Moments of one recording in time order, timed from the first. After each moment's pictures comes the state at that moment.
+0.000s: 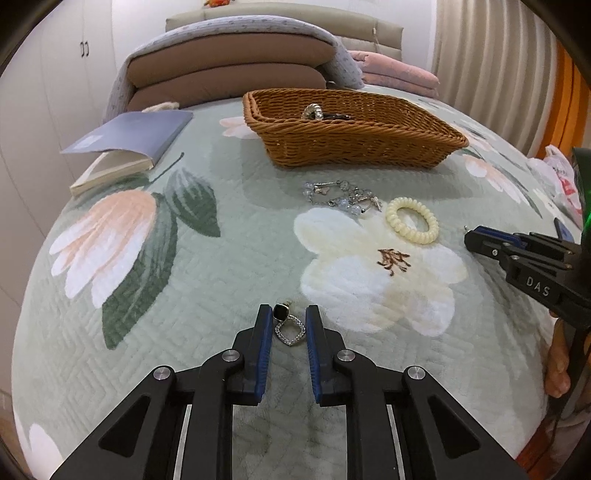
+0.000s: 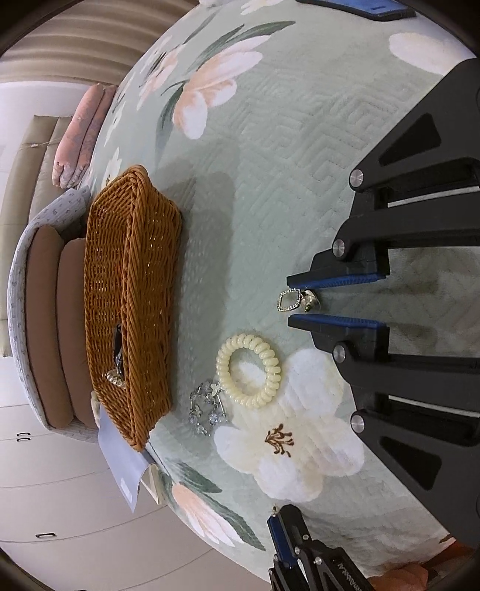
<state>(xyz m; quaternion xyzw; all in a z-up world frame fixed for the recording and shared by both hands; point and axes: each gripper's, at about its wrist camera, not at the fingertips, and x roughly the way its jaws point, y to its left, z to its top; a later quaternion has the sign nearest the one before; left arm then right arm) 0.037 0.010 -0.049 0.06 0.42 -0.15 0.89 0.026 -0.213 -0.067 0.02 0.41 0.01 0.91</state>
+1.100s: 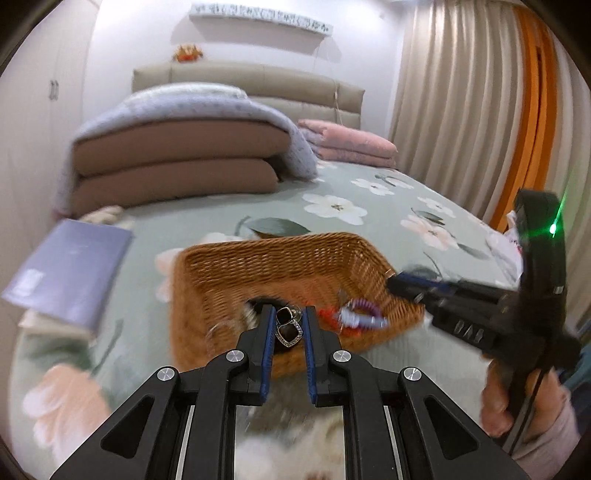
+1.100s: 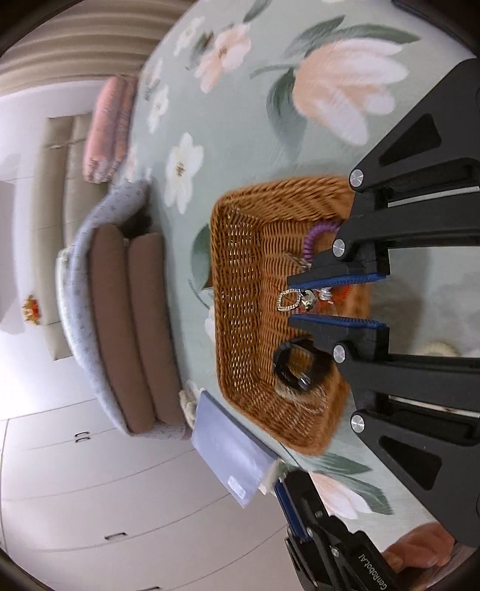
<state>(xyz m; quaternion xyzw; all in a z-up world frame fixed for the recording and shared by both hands) 0.161 -0.058 0.066 0.00 0.32 -0.26 0.91 0.151 -0.267 0.043 0.08 0.34 0.05 0.94</state>
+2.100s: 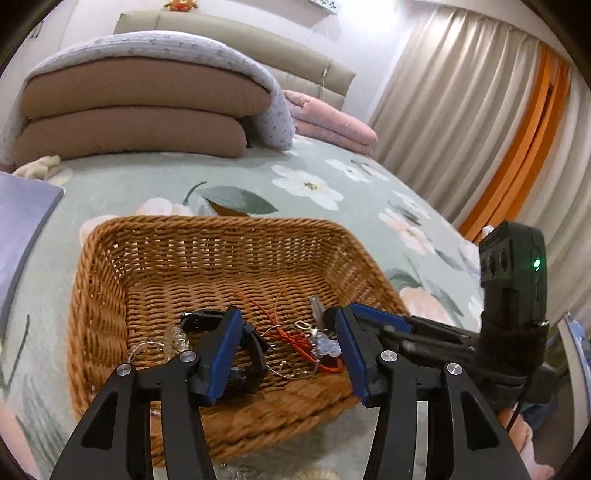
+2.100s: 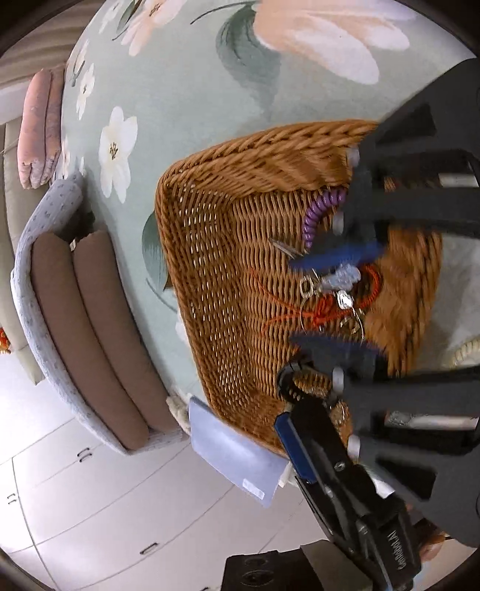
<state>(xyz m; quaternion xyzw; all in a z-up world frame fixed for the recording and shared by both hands) 0.222 -0.085 0.026 -0.08 0.37 -0.33 0.86 0.209 -0.291 -0.015 0.18 0.39 0.09 0.90</state>
